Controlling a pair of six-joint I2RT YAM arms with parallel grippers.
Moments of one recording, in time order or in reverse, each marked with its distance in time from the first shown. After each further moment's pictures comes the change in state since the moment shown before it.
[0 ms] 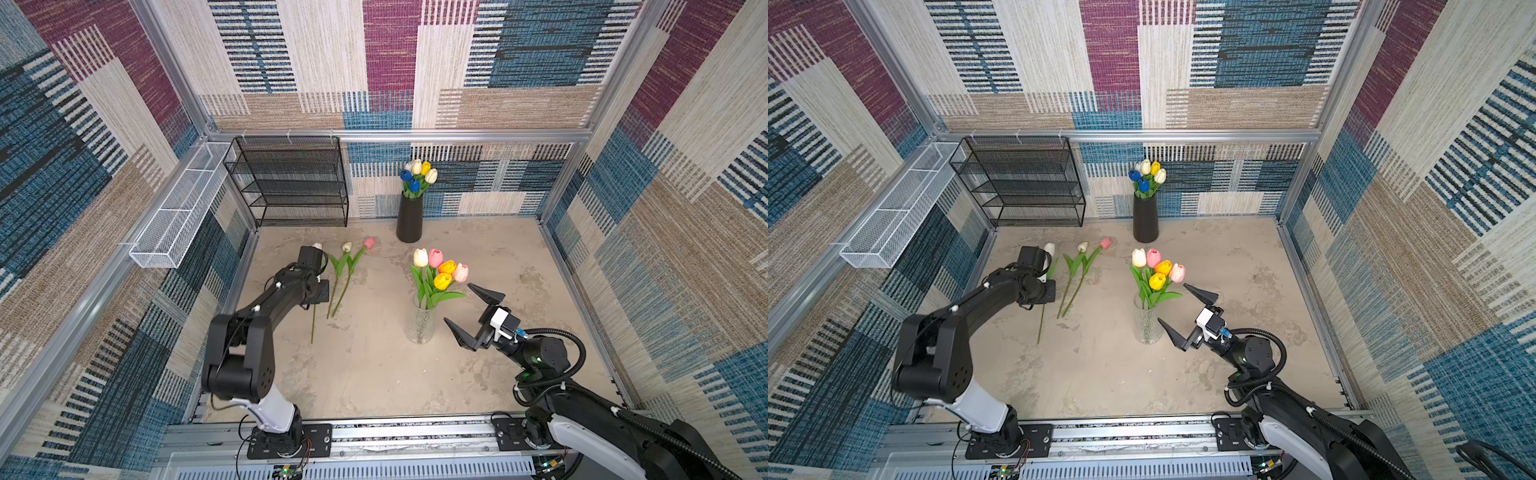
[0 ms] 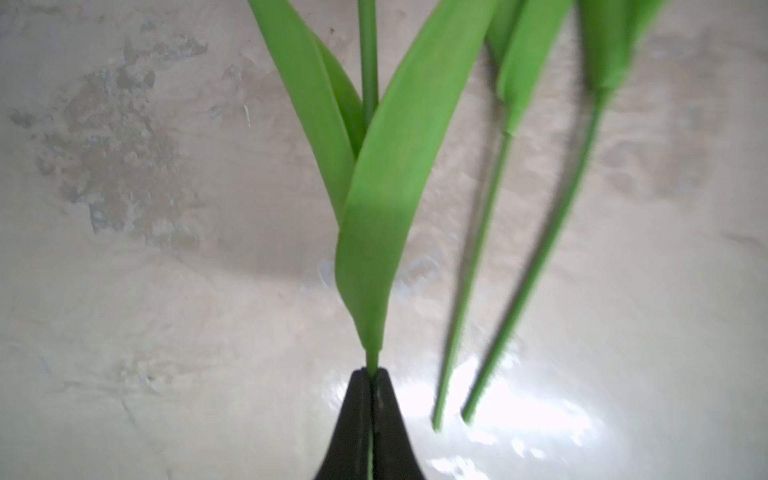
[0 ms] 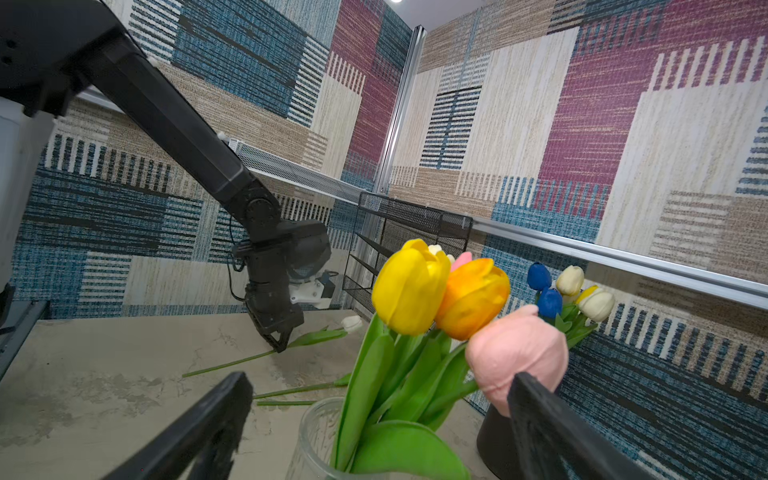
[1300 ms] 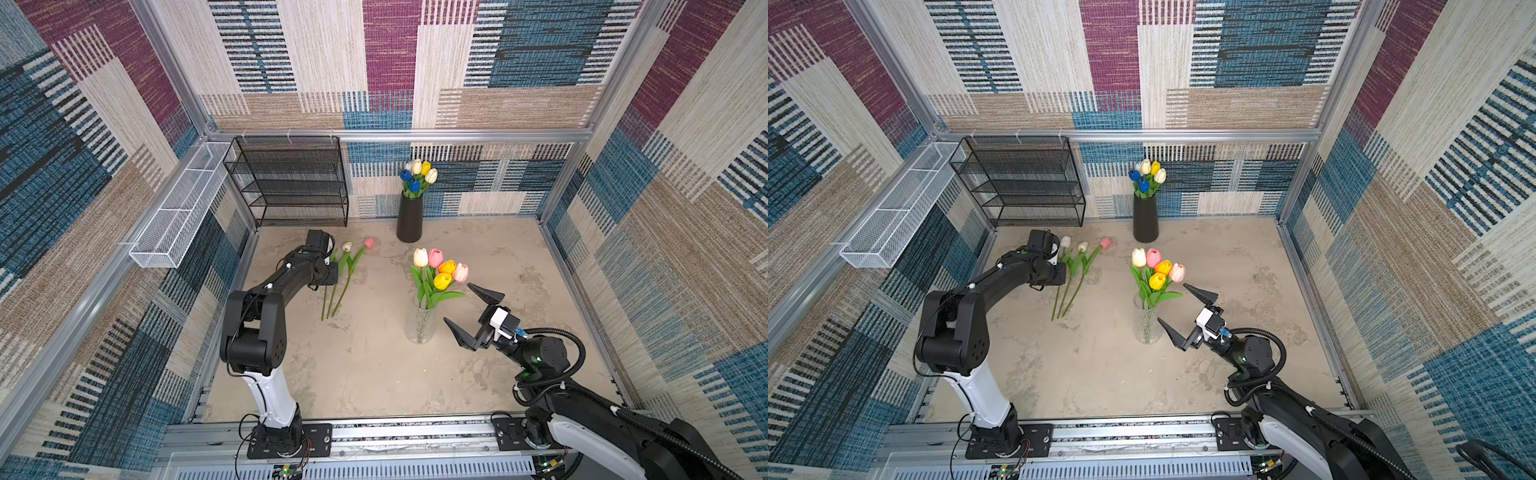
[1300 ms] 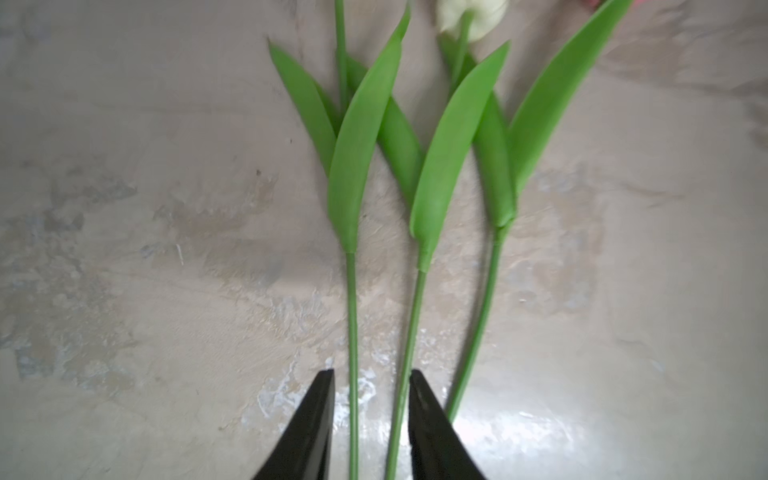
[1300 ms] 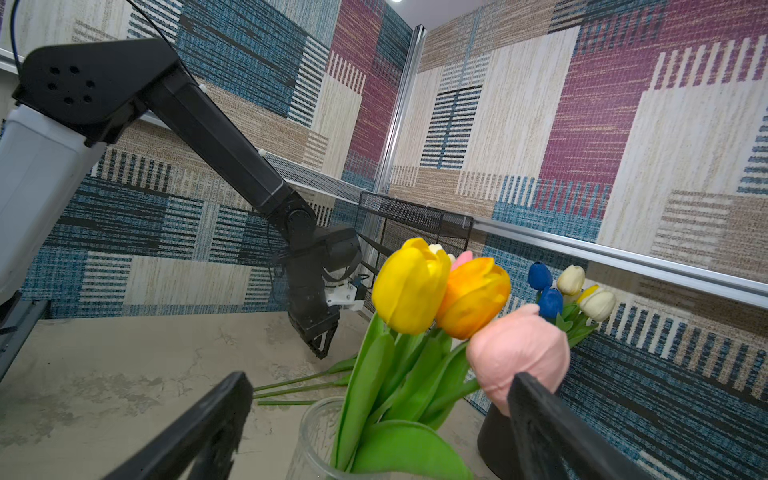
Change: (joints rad) left arm 0.020 0.315 0.324 -0.036 0.051 0.035; right arm 0.000 -0.001 0.000 0.002 -0.001 0.001
